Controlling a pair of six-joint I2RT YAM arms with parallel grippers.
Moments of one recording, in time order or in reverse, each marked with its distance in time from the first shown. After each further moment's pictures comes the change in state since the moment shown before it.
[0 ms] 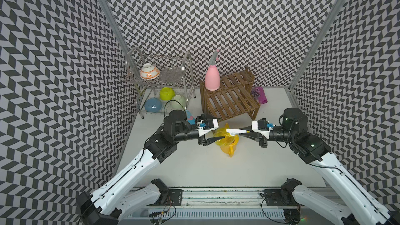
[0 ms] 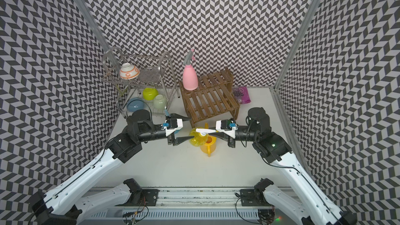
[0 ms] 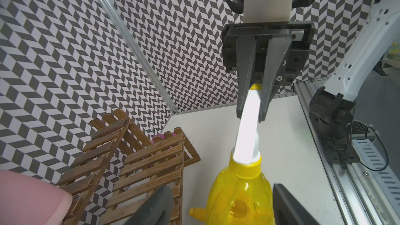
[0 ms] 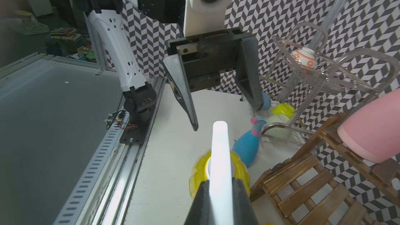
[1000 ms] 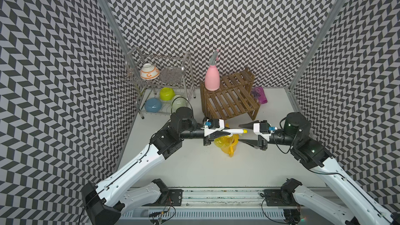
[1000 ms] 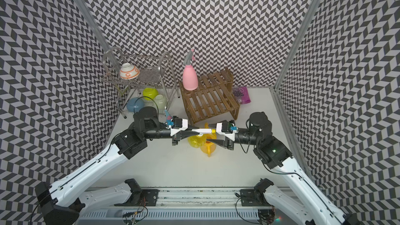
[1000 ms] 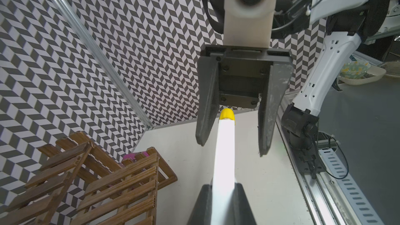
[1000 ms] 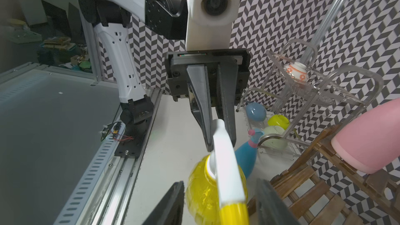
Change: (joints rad) left arm -0.024 0.043 0.055 0.043 0.112 -0.079; right arm 0.040 -0.093 -0.093 0.188 0.052 0.176
